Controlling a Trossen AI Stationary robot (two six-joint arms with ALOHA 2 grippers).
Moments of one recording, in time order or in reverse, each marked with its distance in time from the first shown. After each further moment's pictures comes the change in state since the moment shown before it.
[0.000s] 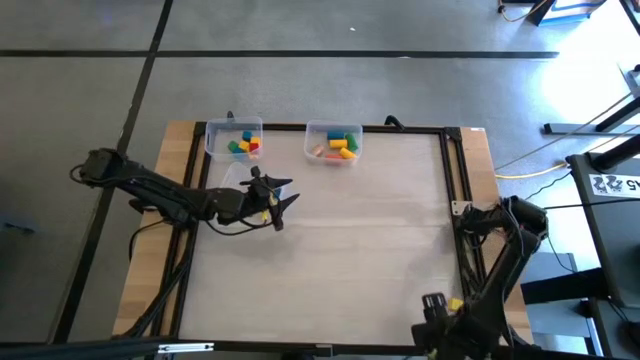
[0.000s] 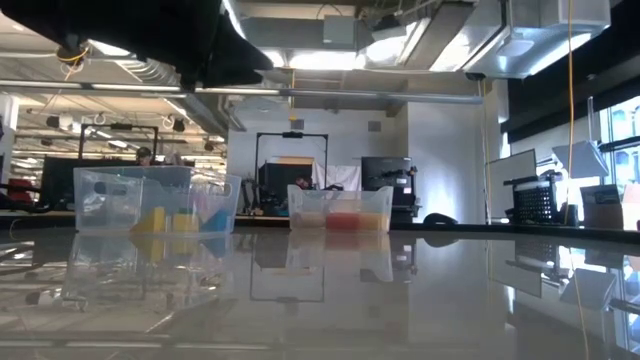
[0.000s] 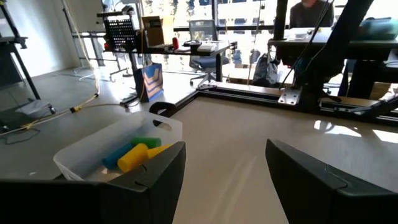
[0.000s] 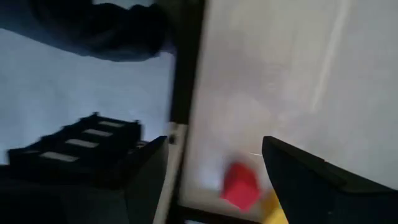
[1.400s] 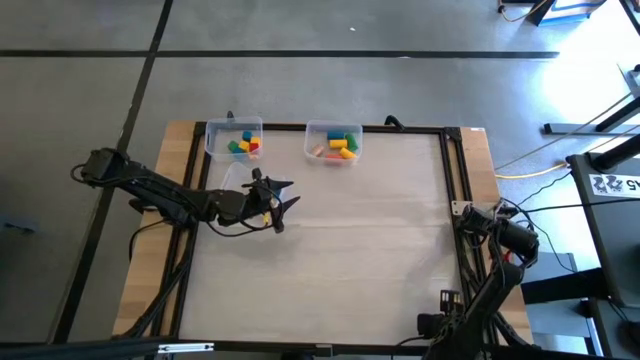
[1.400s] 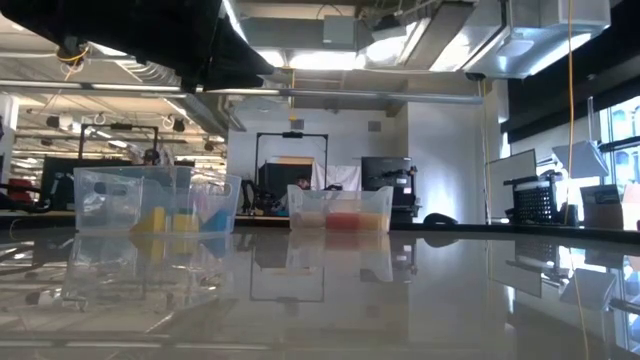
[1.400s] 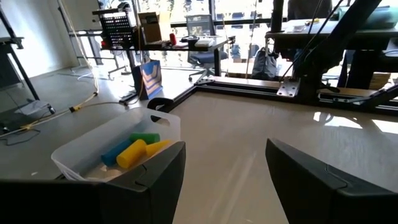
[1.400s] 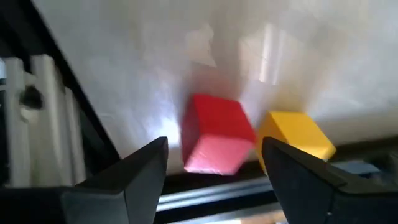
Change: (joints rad) left arm -0.008 0.016 0.000 -0.010 0.000 0.006; right arm 0.052 0.197 -0.099 -0.124 -0.251 0.243
